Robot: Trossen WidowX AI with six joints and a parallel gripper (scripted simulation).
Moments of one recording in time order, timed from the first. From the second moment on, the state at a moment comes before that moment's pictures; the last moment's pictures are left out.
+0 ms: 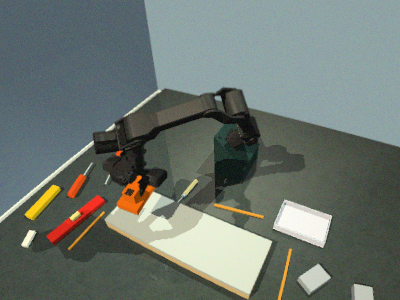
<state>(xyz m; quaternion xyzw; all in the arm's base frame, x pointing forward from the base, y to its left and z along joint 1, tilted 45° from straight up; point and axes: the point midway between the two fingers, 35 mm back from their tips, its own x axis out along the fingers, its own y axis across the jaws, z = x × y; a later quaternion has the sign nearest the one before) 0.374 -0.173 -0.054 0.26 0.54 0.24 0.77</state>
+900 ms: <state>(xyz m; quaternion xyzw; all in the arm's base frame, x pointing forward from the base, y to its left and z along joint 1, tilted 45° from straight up) 0.399 -0.028 0.076 0.09 0.48 0.37 0.79</state>
